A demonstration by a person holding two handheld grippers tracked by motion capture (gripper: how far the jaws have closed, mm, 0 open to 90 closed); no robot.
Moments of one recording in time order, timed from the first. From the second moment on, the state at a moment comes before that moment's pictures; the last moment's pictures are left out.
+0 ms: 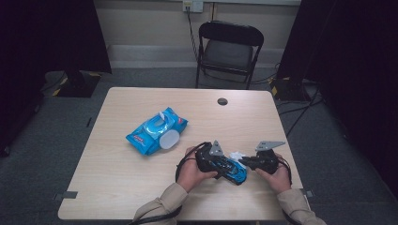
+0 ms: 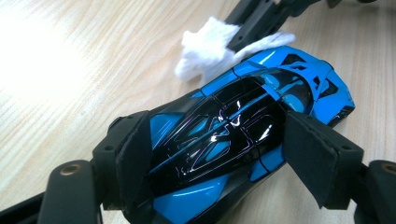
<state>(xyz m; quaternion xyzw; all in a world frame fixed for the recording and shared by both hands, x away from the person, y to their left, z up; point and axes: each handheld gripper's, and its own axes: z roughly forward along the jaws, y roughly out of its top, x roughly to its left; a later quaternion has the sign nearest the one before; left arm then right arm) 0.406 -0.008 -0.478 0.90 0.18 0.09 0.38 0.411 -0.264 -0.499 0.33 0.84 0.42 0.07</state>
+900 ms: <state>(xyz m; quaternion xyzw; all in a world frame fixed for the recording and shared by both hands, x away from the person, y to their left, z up) 0.407 -0.010 -0.475 0.91 0.17 0.07 0.37 0.372 -0.305 -0.470 0.36 0.81 0.44 0.11</state>
